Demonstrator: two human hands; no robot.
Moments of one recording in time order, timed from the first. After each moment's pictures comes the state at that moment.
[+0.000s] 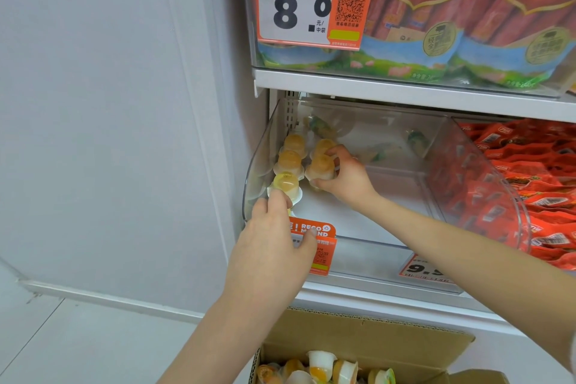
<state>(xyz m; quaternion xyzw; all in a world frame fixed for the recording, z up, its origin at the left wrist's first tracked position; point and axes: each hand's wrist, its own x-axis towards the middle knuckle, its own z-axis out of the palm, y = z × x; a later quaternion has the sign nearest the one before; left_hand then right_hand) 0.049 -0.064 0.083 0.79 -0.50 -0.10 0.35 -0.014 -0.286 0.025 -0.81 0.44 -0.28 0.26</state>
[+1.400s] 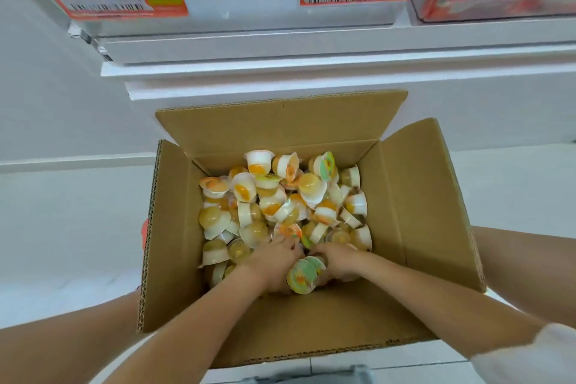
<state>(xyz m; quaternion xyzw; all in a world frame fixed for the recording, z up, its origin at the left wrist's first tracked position) -0.086 0.041 -0.255 0.51 -0.75 -0.34 -0.24 -0.244 -0.008 -0.264 -0.68 0.43 0.33 0.49</state>
